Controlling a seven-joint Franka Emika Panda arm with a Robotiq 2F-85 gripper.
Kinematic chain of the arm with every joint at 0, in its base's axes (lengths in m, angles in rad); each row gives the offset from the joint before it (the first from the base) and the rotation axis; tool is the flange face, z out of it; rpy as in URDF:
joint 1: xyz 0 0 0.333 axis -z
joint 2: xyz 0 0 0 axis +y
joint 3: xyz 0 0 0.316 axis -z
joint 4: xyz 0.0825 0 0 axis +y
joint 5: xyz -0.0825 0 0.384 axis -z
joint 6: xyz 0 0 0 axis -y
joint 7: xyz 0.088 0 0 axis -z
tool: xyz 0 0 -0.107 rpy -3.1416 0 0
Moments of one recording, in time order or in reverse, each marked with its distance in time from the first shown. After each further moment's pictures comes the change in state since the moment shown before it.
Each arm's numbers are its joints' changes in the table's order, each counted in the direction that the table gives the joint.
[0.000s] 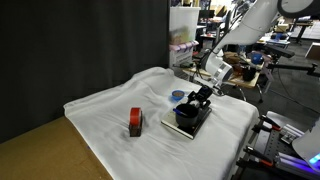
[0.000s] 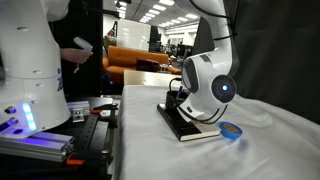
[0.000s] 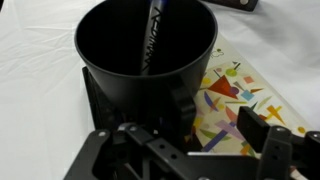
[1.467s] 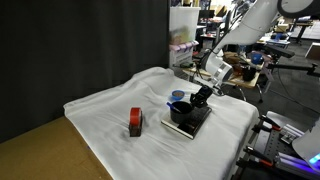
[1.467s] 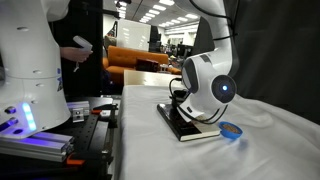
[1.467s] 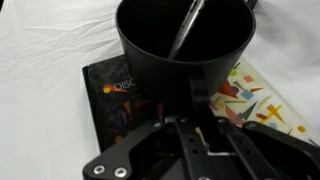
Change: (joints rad) arm 0.000 0.000 0.001 0.000 0.000 0.000 0.004
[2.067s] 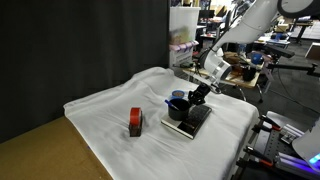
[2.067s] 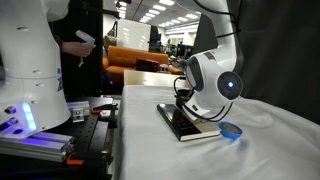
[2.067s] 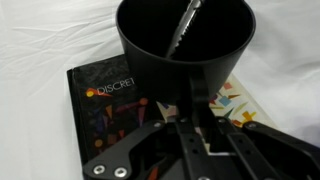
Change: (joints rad) arm 0.000 -0.001 0.000 -0.038 0.000 0.008 0.003
